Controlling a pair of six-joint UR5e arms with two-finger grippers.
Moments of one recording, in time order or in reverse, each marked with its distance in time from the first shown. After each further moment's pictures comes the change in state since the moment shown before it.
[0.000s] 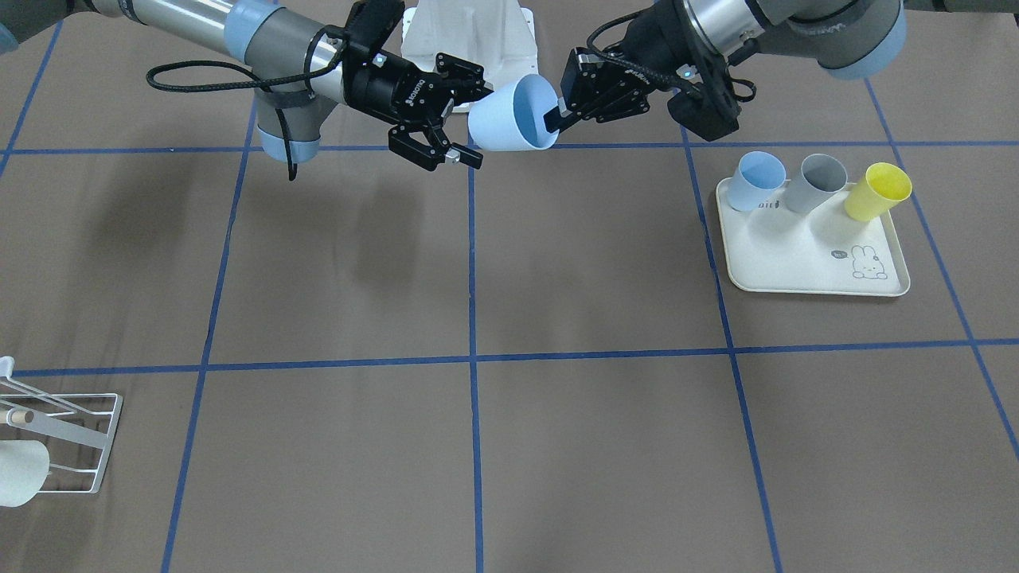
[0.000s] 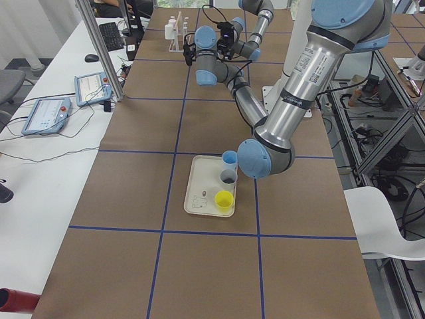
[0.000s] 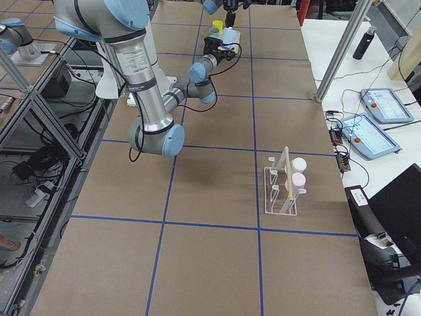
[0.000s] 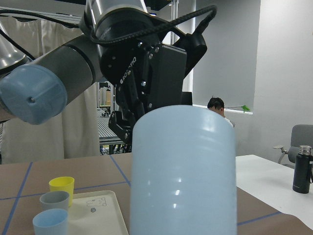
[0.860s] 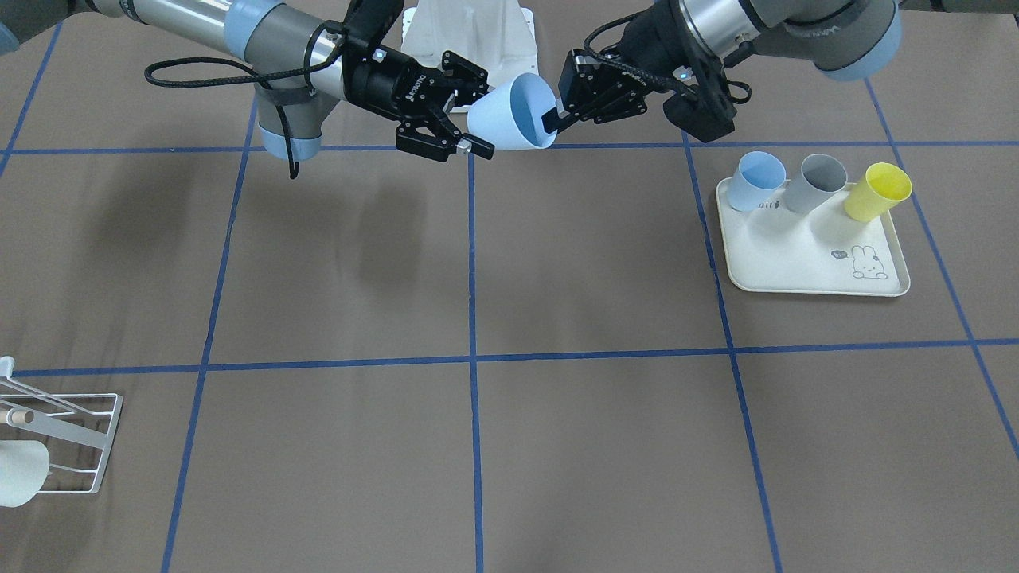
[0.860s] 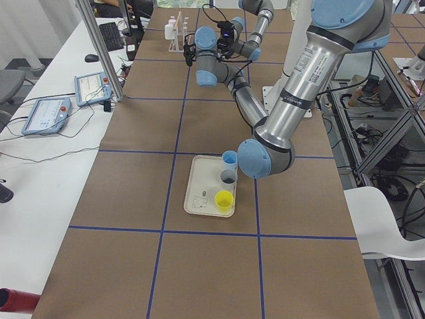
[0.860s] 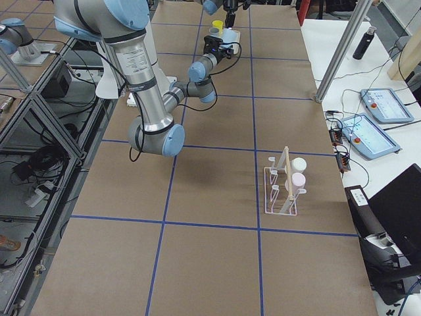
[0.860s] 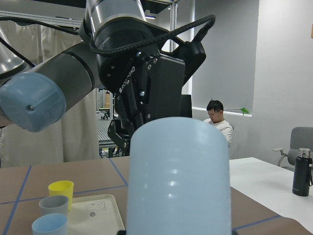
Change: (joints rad) left arm 0.002 0.000 0.001 0.000 0.001 0.009; right arm 0.001 0.001 0.005 0.000 -0.003 0.002
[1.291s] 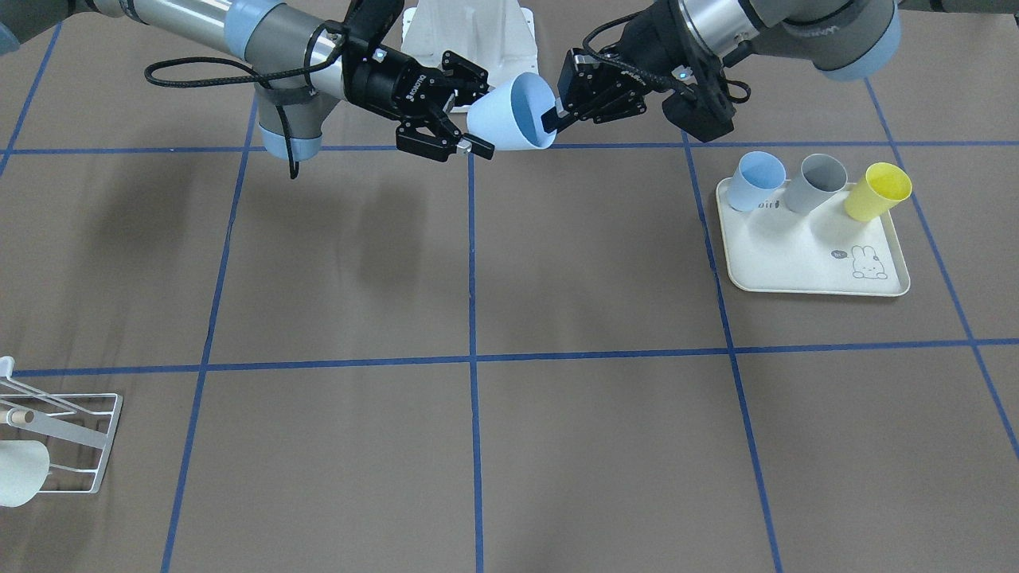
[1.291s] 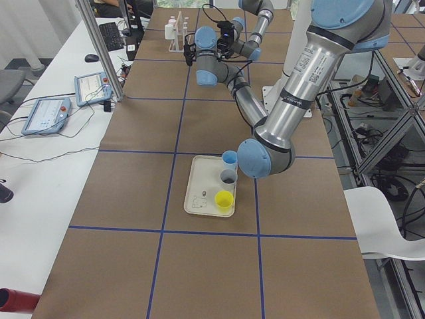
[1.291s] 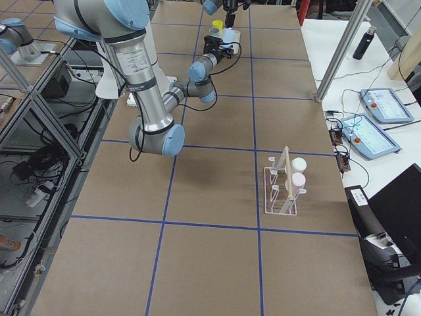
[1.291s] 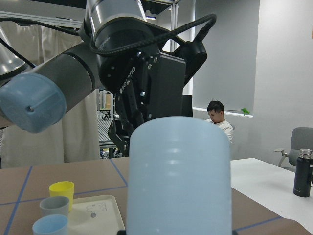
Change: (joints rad) left arm 0.001 -0.003 -0.003 -0.002 0.001 0.008; right arm 0.000 0.002 0.001 -0.001 0.000 -0.001
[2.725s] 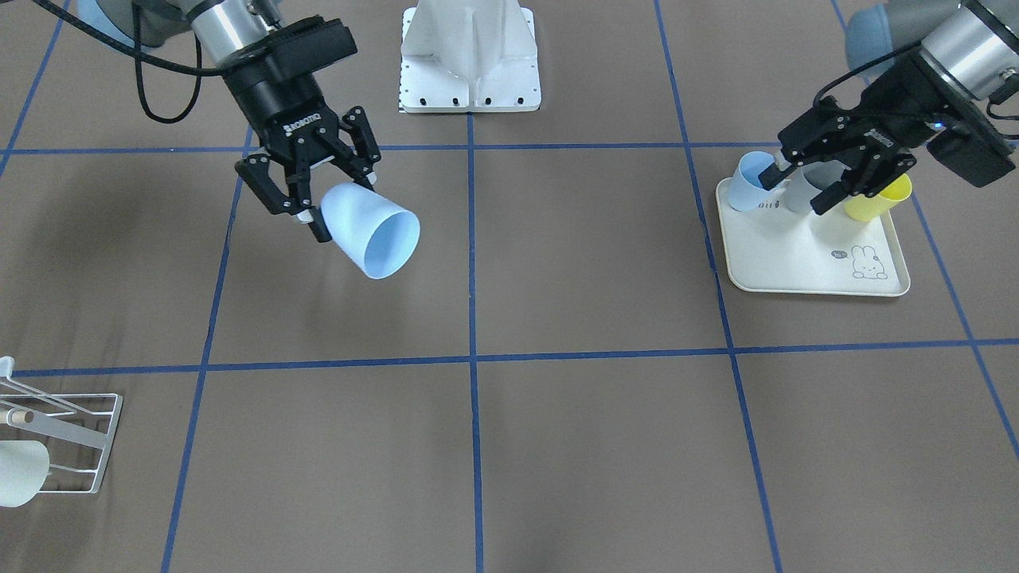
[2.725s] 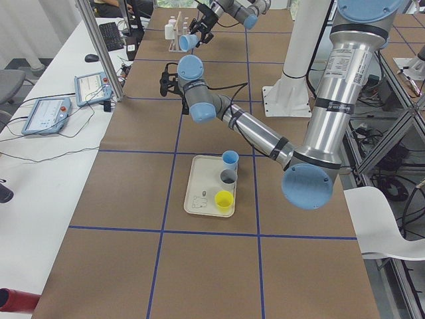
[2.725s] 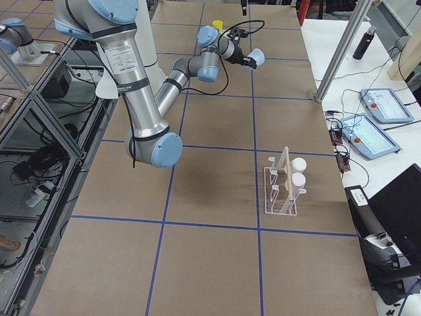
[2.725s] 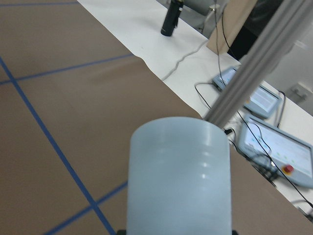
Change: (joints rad) left arm -0.342 0.336 0.000 0.124 -0.078 0.721; right arm 0.292 -0.109 0.486 -1.299 0.067 -0.021
